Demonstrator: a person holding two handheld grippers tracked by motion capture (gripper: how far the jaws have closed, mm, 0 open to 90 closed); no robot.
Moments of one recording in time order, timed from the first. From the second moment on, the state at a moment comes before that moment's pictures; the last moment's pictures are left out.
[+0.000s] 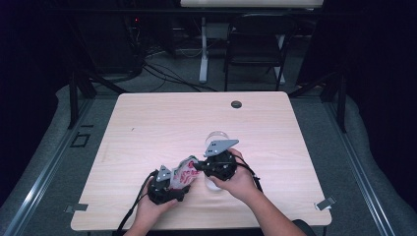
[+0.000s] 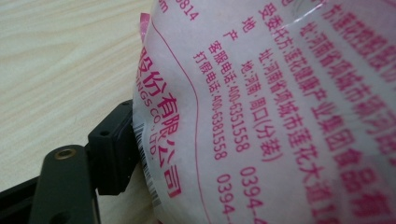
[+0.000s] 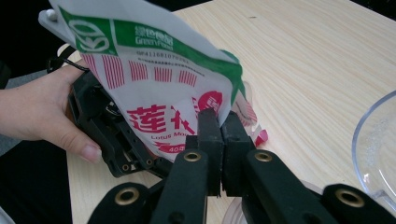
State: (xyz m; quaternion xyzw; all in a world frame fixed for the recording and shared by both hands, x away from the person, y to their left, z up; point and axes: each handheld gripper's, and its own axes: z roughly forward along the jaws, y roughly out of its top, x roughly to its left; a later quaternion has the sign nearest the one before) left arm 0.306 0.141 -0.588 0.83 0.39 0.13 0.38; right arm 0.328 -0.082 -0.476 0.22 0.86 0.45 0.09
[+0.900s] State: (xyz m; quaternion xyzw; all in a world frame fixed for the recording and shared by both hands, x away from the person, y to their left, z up) left arm 0.304 0.135 -0.588 0.83 0.39 0.16 0.36; right arm 0.326 -0.084 -0.478 0.23 0.86 0.45 0.09
